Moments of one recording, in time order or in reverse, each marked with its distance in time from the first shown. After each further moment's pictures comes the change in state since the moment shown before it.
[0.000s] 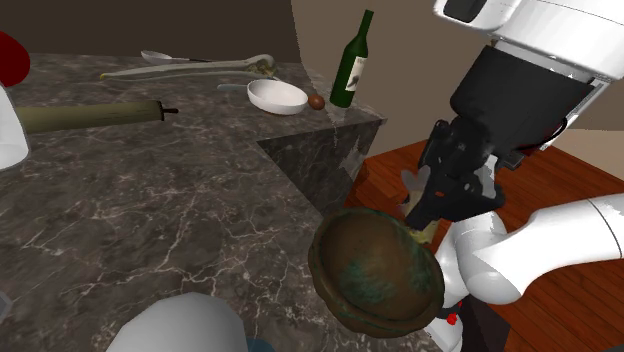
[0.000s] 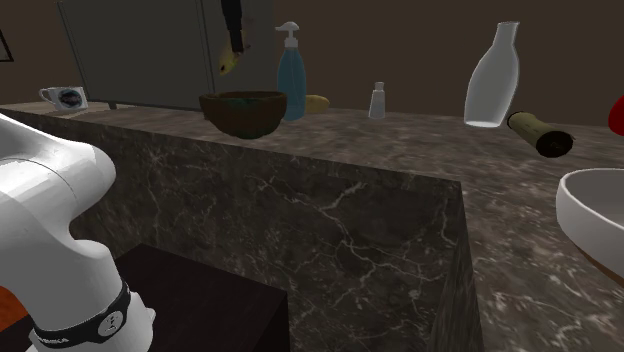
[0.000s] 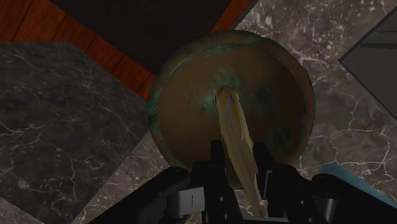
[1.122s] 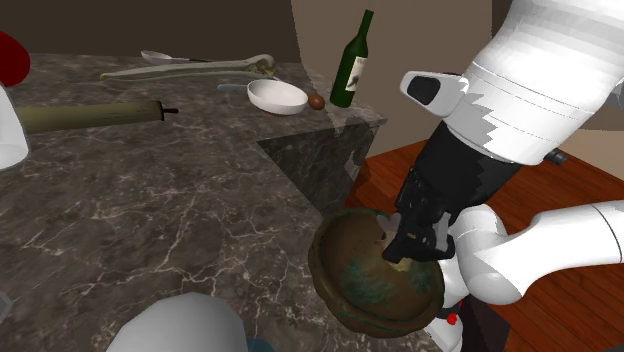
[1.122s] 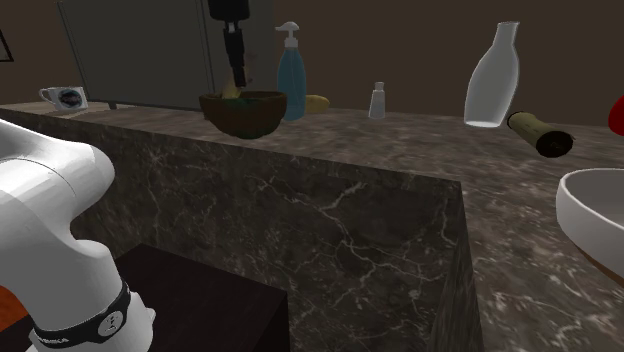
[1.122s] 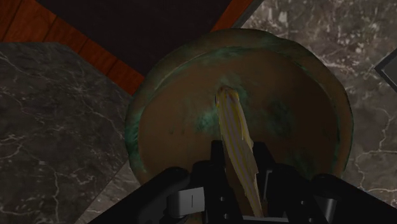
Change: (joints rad) arm 0.024 -0.081 0.019 -0.223 0.034 0.143 -0.019
